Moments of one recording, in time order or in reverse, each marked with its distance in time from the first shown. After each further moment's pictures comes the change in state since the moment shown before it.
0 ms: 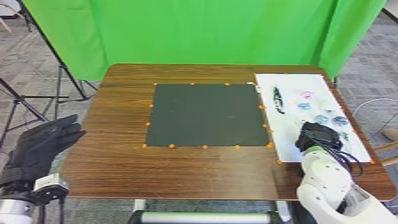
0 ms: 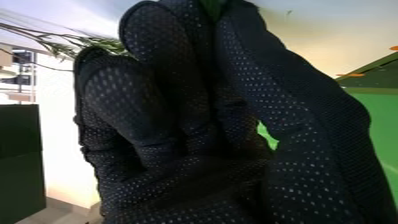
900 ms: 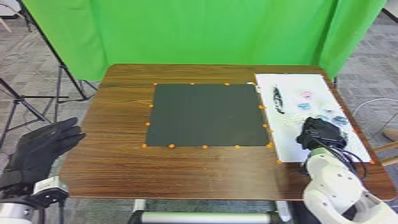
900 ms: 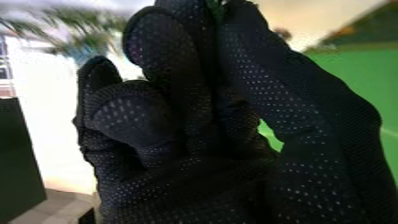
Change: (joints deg) left arm 1.5 -0.9 -0.3 -0.8 0.0 0.1 -0.2; right arm -3.0 2.5 2.2 -1.5 -1.0 10.1 -5.7
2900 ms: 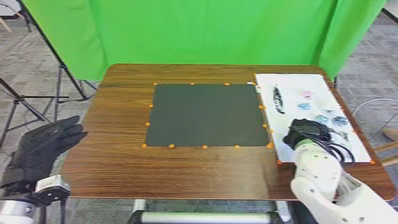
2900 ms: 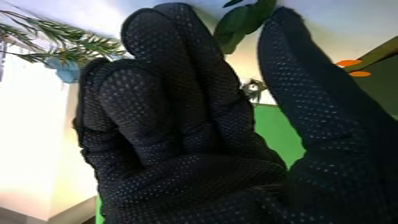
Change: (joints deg) left arm -0.5 1.8 0.5 0.3 -0.1 0.5 0.6; right arm 10.2 -0.7 -8.4 2.1 3.9 -18.4 6.6
